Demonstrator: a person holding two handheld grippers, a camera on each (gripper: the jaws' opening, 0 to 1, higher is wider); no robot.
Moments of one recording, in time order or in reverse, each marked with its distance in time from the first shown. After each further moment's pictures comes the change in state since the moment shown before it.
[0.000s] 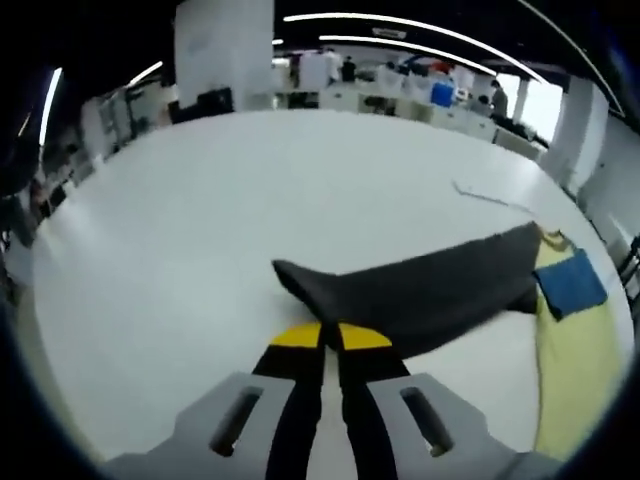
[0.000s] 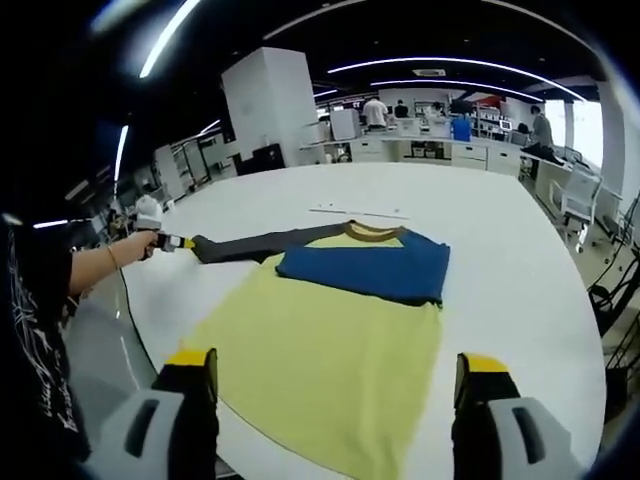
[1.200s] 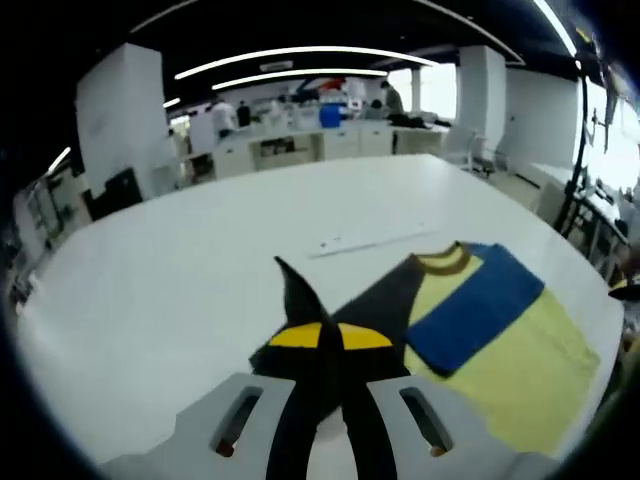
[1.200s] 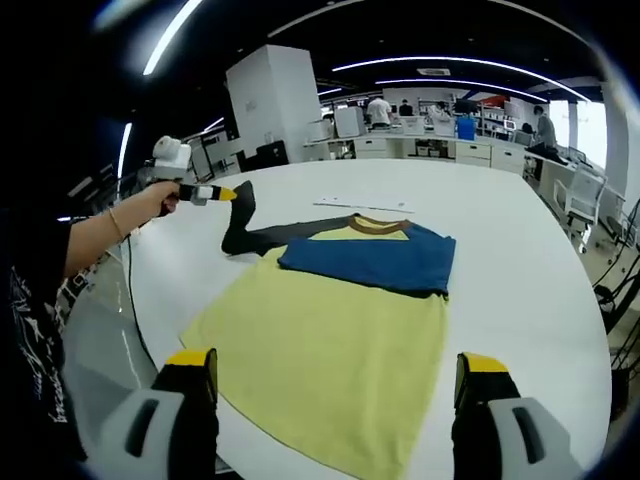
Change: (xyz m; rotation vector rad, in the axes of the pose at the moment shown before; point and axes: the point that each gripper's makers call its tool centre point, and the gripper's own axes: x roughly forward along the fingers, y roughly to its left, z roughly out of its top) left arm -0.017 -0.185 0.091 0.257 -0.181 -0.324; right arm 0.007 0.001 -0.014 -0.009 0.016 0.010
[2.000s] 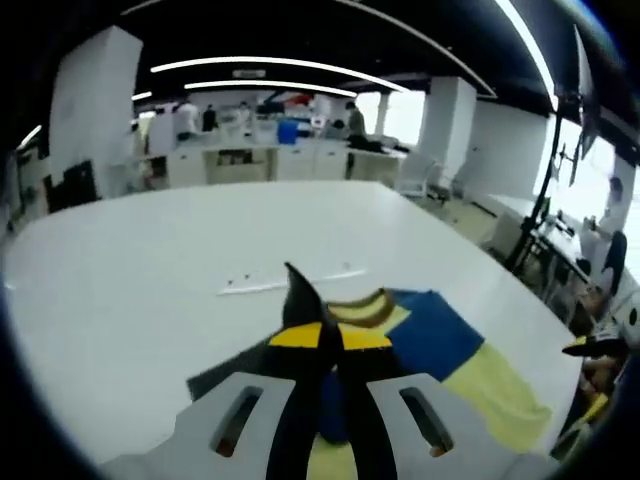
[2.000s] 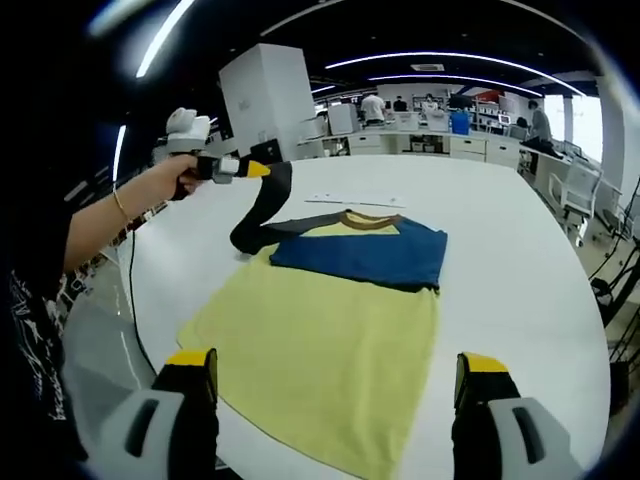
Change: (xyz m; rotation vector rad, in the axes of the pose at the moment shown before) left arm 0.032 -0.107 0.052 -0.068 -0.068 -0.219; right arm -0.003 -0.011 -0.003 0.023 0.005 -0.014
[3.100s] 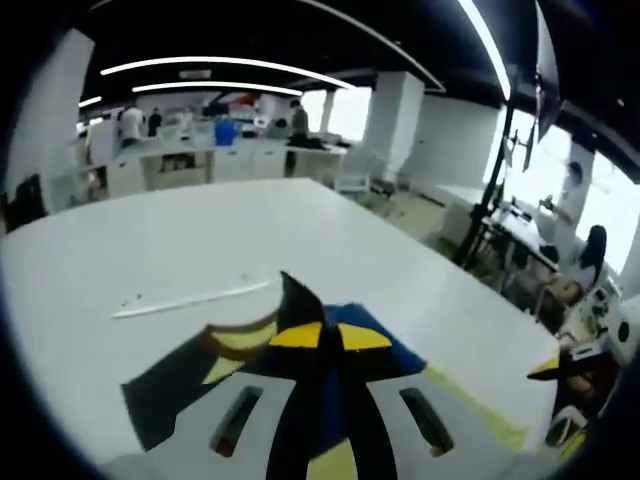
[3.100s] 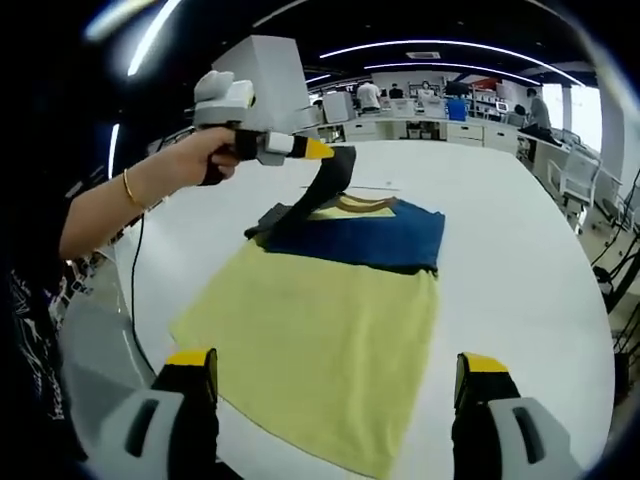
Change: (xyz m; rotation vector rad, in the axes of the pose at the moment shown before) left arm 0.066 -0.123 -0.001 0.067 -0.005 -0.241; right arm 0.010 -0.007 -0.018 0.018 0.066 -0.006
